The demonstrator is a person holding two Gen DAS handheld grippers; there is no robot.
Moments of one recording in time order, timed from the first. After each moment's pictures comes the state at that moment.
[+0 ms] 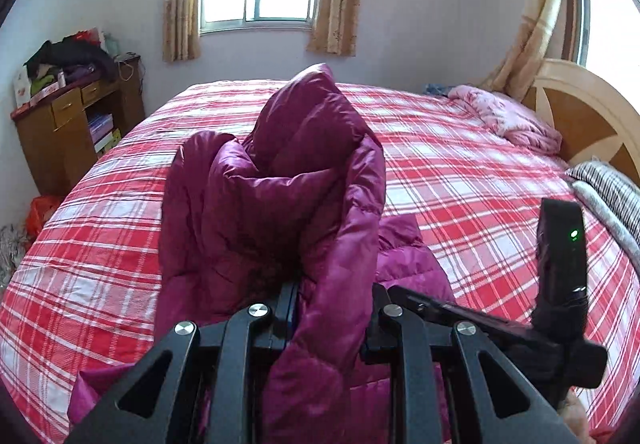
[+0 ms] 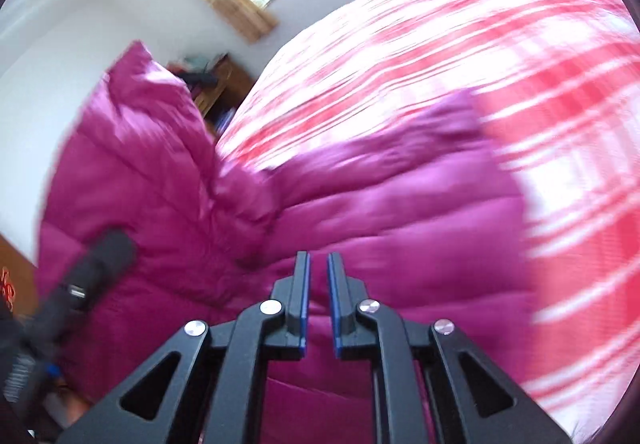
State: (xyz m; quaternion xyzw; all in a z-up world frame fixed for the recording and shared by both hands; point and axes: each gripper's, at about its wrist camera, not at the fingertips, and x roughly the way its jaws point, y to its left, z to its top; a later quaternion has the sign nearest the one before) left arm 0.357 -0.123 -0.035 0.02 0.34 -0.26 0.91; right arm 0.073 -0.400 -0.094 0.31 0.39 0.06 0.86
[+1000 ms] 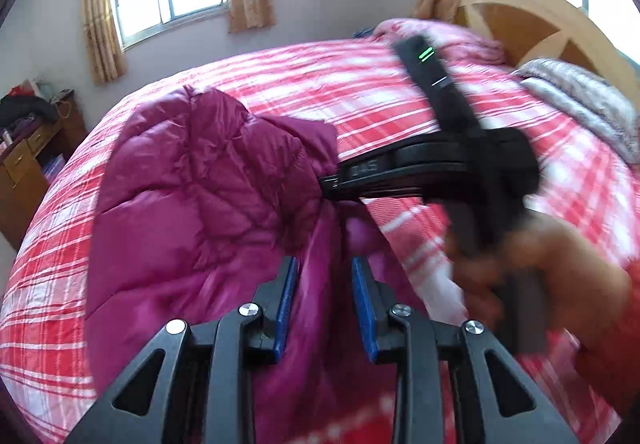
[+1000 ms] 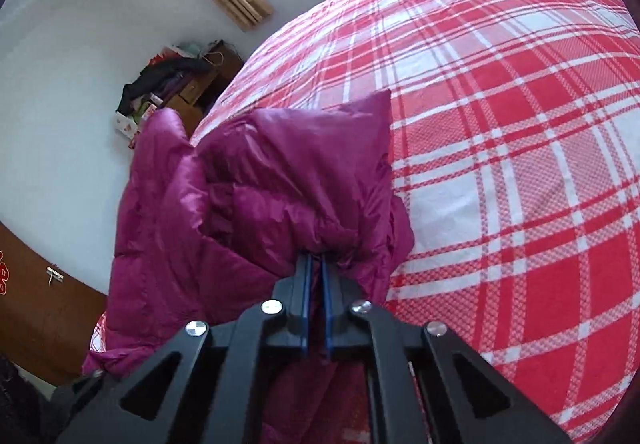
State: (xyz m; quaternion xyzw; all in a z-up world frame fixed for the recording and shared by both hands) left arm 0.275 -0.154 -0.072 0.13 0.34 -0.36 0.86; right arm 0.092 -0.435 -0.124 0.26 0.44 0.09 0.85
